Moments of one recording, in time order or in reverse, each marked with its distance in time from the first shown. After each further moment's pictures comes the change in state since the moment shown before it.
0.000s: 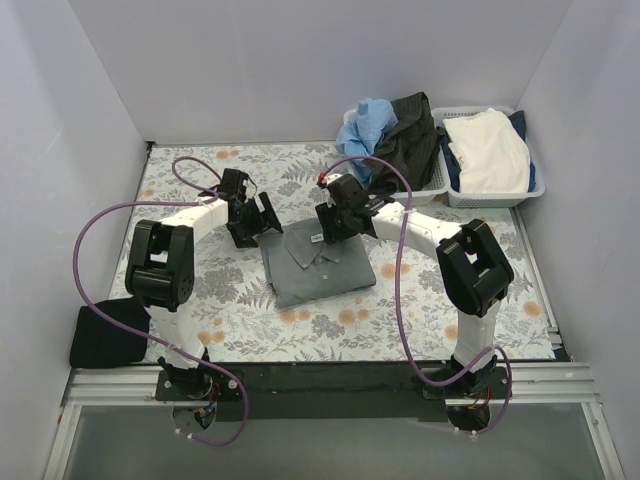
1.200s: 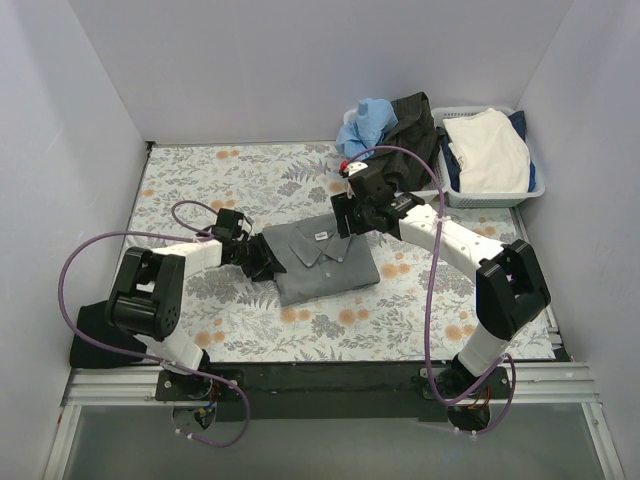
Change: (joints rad) left arm -0.026 -0.233 -0.446 0.218 0.262 -0.099; right arm -0.039 -0.226 -0.080 -0.068 0.066 0.024
